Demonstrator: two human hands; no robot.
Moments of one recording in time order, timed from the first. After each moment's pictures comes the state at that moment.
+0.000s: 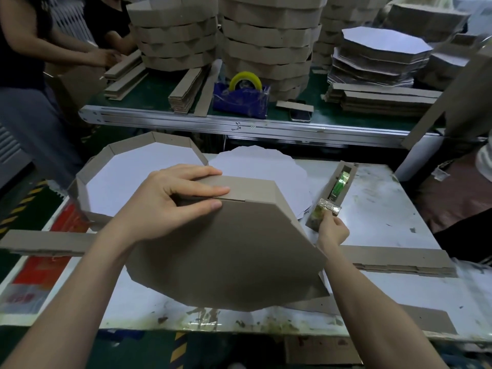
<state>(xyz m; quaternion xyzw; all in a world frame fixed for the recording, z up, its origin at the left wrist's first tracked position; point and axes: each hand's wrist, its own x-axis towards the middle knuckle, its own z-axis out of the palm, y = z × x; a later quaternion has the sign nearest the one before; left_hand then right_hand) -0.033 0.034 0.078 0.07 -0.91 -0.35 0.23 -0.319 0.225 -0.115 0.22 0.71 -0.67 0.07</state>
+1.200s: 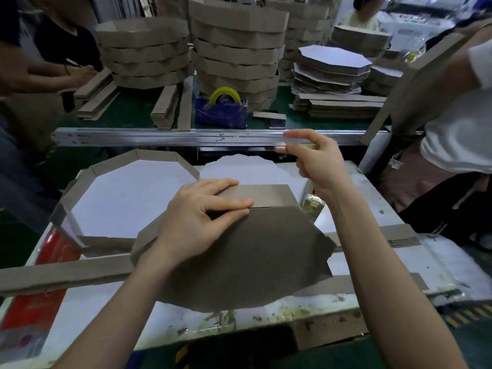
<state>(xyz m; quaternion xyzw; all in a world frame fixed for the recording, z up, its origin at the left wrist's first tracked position) -0.015 0.049 0.081 0.06 -0.90 -0.34 0.27 -0.209 0.188 0.117 -0.19 0.74 -0.64 0.11</state>
